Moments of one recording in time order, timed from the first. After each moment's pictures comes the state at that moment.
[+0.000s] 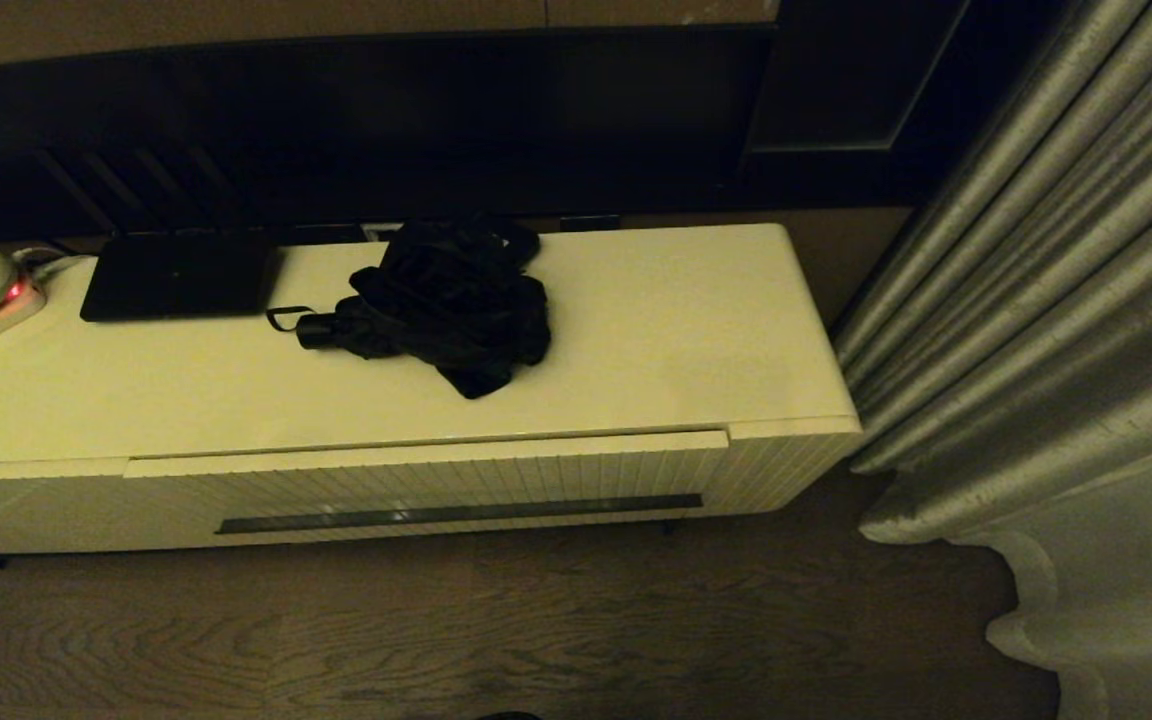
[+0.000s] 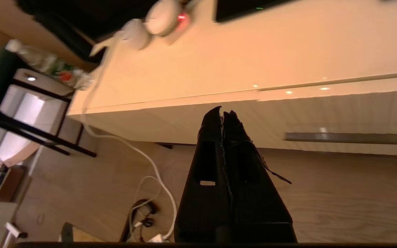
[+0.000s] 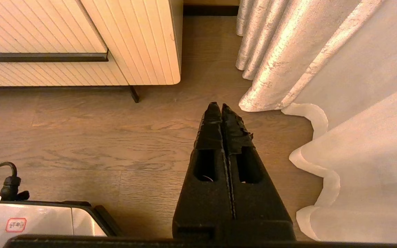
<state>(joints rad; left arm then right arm) -0.27 0.74 -0.11 -0.74 0.79 0.45 0.00 0.00 0.00 0.00 0.00 0.02</state>
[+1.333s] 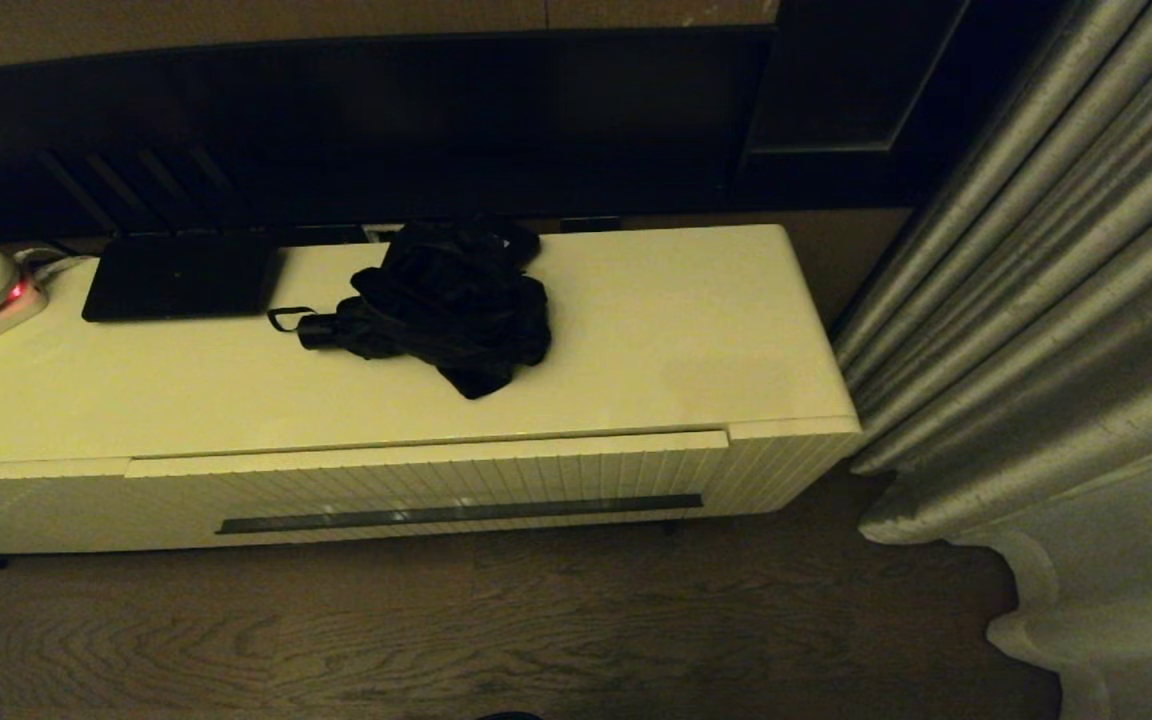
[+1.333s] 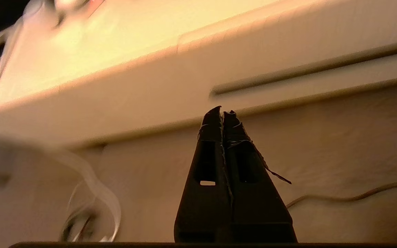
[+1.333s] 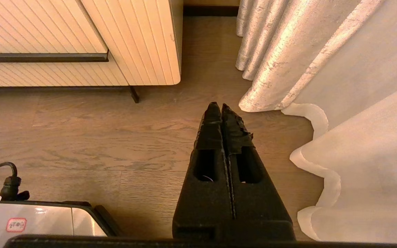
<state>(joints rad) 0.00 0.05 -0.02 -0.07 0.18 0.33 0.00 0.00 0.00 0.00 0.00 0.02</state>
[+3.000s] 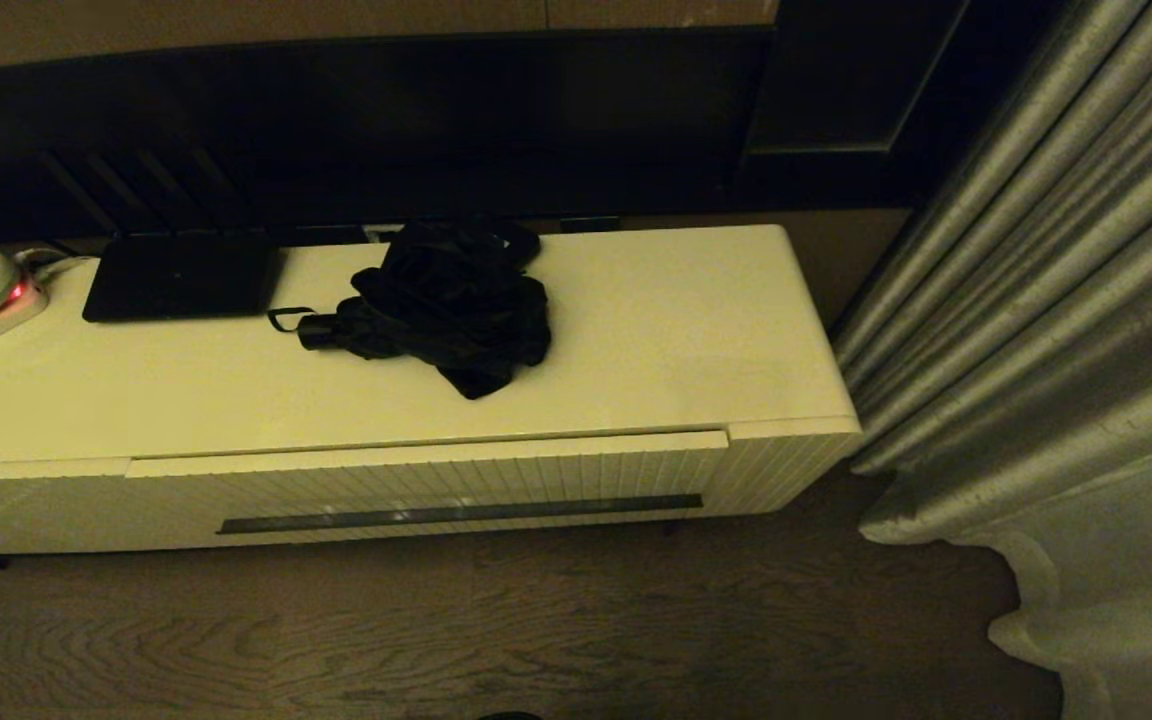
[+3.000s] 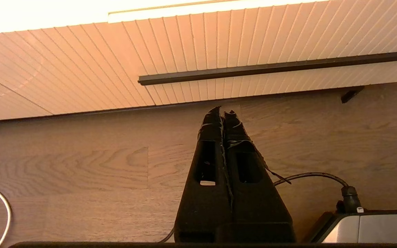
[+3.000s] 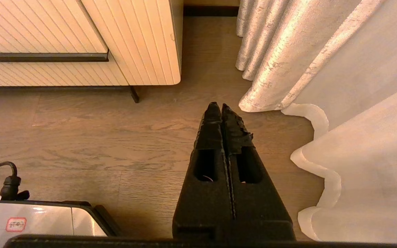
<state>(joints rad) 0.00 0.00 0.00 0.02 -0.01 0.05 0.00 0.00 0.00 0.00 0.00 0.02</state>
